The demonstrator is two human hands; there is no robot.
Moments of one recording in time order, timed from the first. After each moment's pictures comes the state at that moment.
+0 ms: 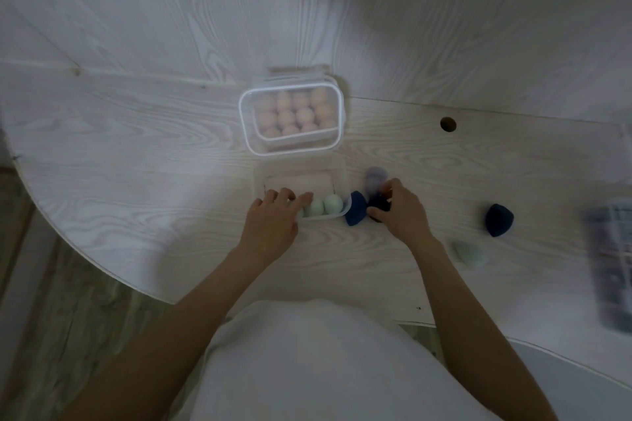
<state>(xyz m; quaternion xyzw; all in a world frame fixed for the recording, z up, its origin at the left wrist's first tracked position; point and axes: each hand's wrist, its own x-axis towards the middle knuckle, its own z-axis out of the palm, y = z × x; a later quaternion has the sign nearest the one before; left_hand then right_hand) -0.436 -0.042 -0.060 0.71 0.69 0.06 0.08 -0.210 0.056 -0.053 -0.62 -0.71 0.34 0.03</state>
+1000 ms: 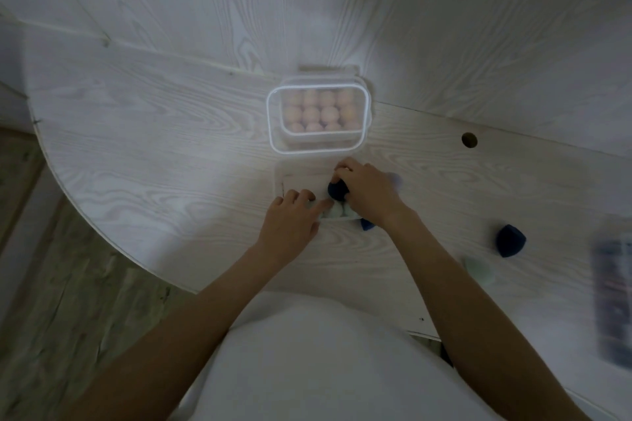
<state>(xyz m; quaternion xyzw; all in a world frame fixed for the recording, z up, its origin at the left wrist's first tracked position) -0.430 -0.048 -0.065 0.71 0.69 0.10 0.08 -0.299 0.074 -0.028 -0.36 -0.91 0.16 -0.10</state>
